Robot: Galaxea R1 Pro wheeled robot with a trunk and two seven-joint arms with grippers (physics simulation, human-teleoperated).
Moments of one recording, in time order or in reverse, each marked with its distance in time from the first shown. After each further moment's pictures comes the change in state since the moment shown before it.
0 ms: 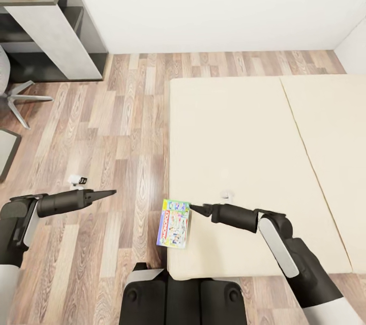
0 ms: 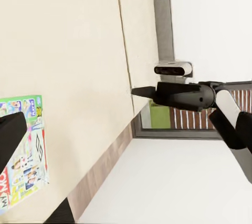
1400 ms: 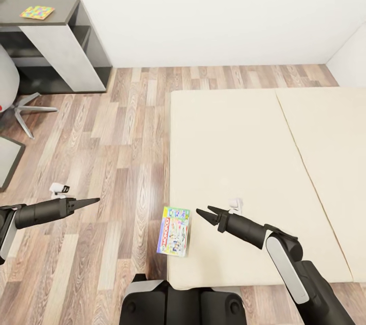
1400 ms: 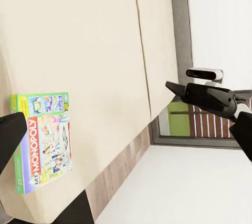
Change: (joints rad) left arm 0.065 0.082 0.065 0.018 -0.002 -0.014 -0.002; right arm 0.135 0.012 -0.076 -0.040 0.025 -0.199 0.109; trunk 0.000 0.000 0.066
